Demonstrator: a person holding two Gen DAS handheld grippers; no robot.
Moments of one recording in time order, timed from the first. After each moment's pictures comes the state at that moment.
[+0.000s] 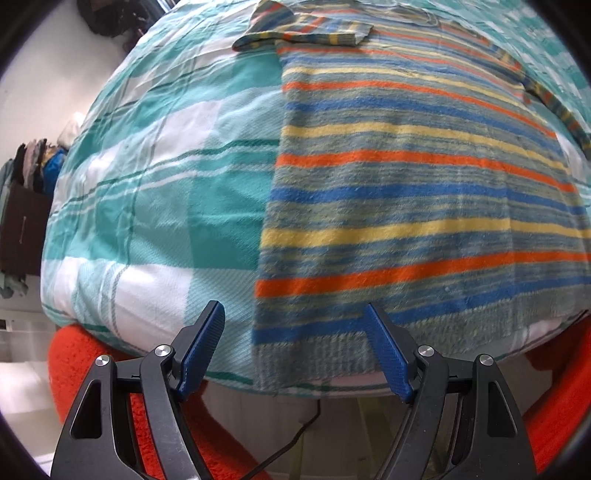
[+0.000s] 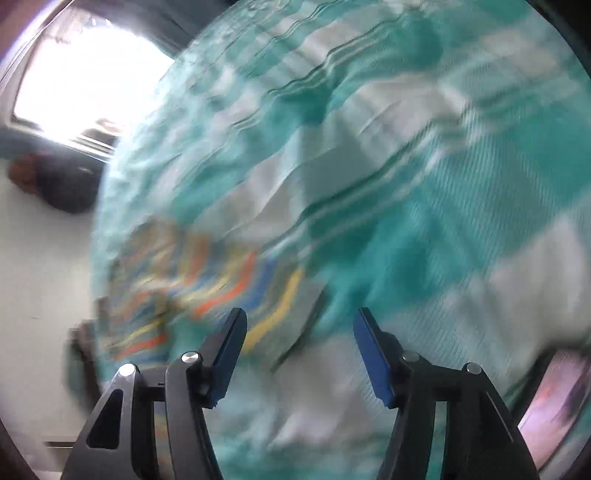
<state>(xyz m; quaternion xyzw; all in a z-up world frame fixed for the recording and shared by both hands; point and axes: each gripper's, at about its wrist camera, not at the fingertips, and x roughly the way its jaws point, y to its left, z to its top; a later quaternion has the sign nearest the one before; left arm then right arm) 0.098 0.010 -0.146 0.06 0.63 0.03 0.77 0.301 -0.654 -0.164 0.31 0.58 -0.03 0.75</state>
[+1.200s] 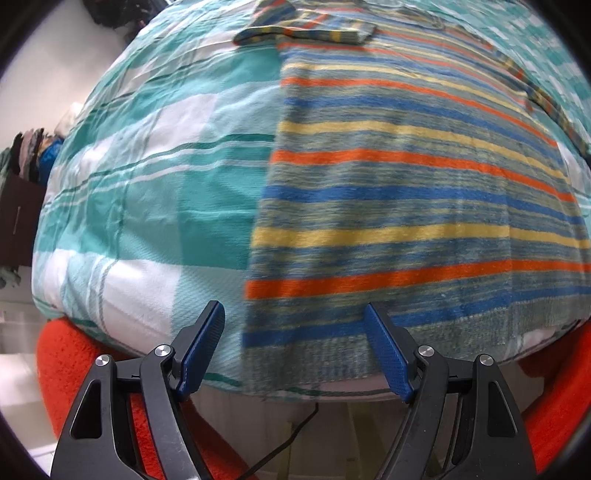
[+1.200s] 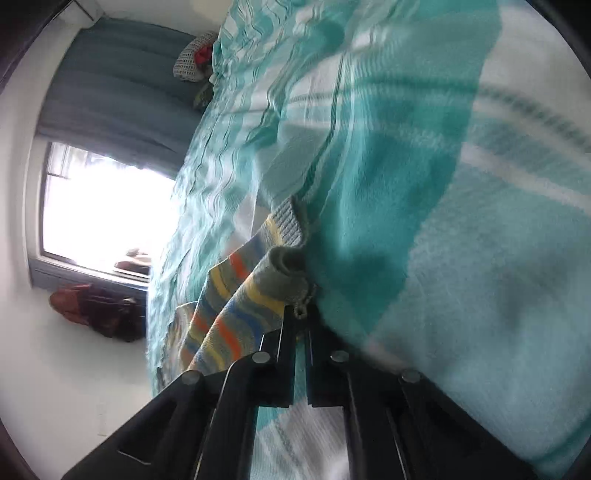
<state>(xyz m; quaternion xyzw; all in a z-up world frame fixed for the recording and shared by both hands) 0.095 0.016 -0.150 0.03 0.64 0.04 0.77 0.228 -0.622 -0.194 0.48 0.36 -0.09 0.79</state>
